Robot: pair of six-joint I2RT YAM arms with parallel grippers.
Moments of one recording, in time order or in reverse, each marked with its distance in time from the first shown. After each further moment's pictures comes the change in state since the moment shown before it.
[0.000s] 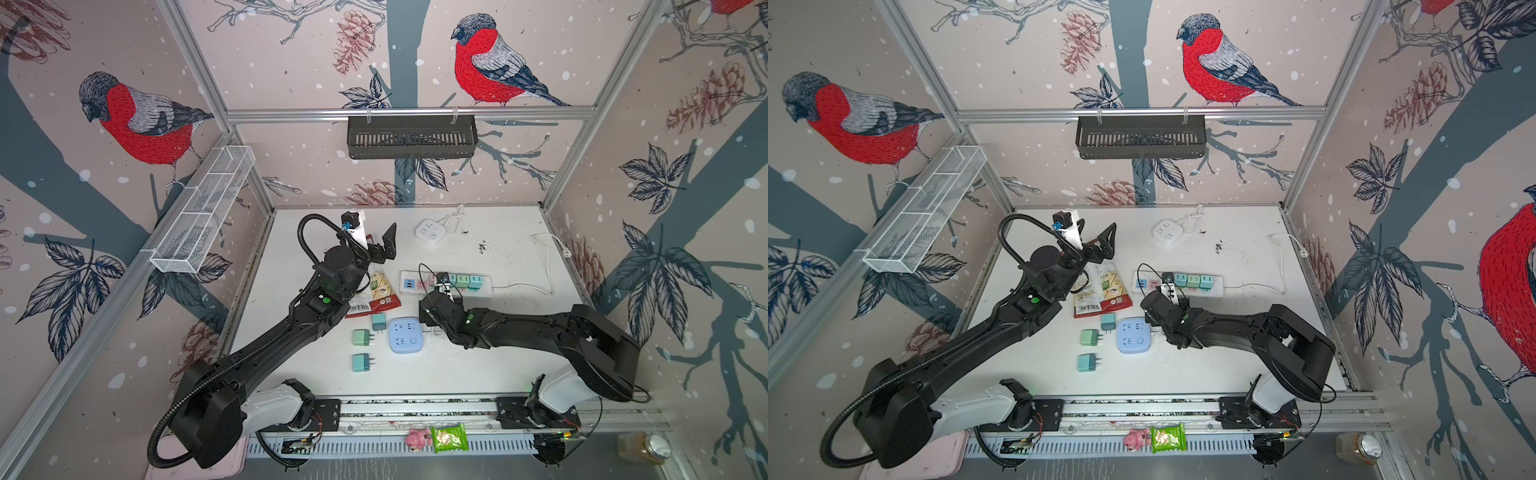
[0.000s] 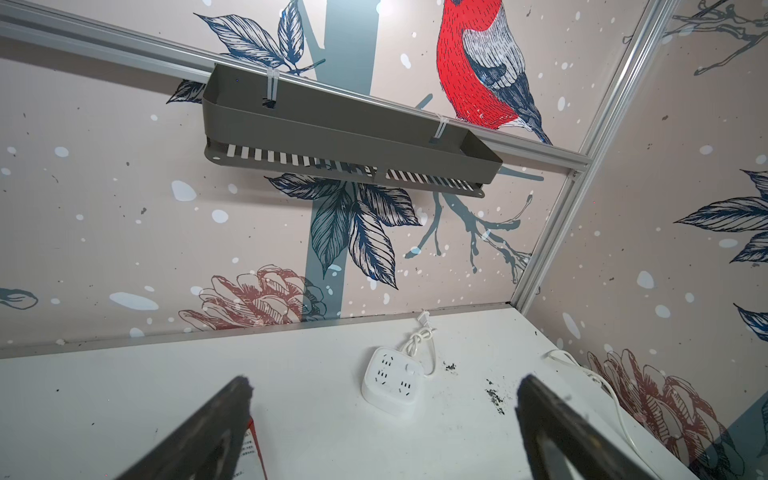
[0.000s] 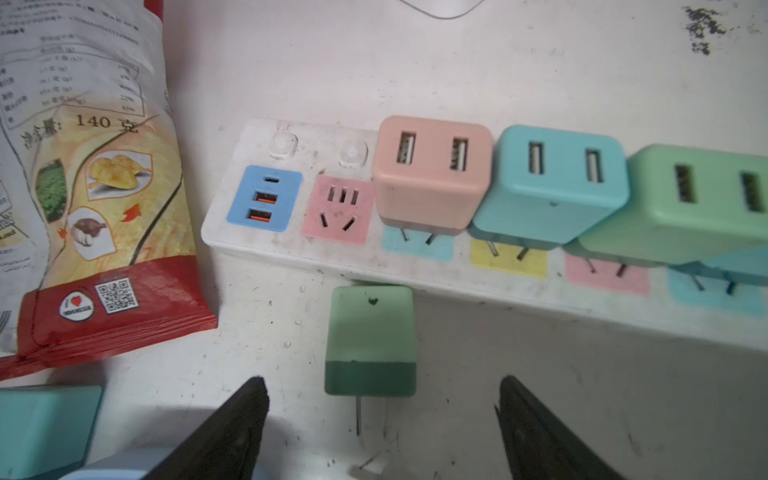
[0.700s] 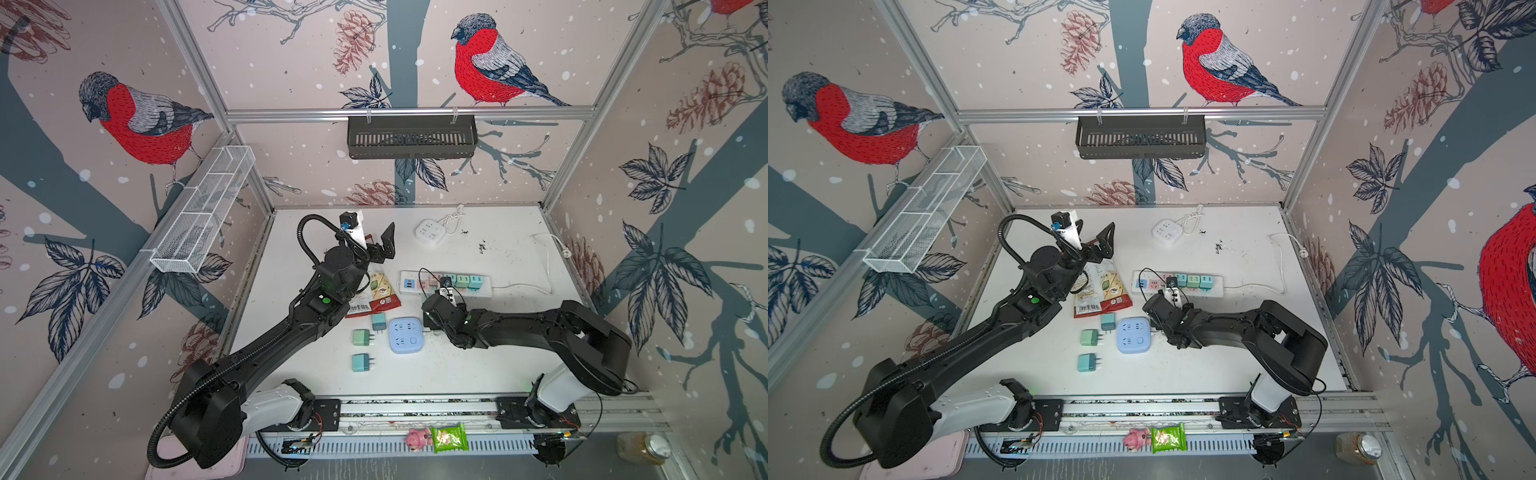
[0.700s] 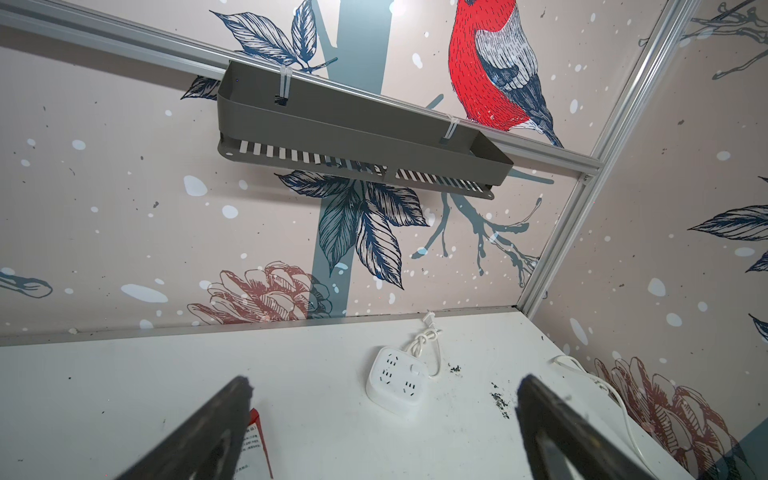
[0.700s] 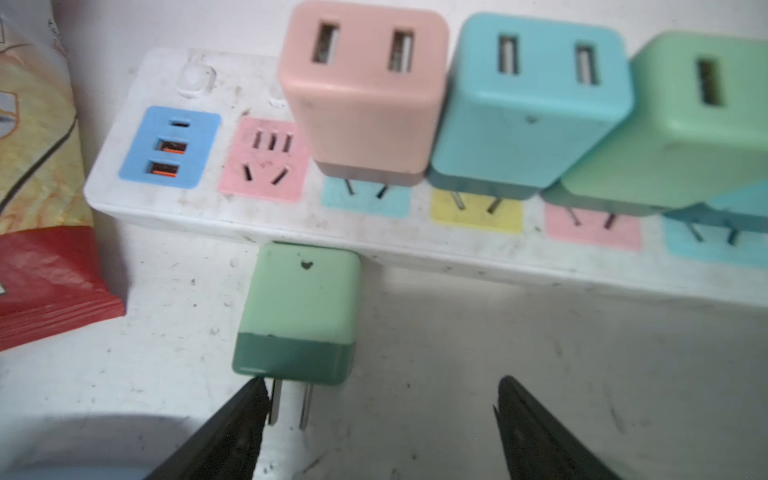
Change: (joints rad) left arm 0.000 -0.005 -0.003 -0.002 -0.034 -0.005; right arm -0.018 0.003 -0.056 -0.031 0.021 0.061
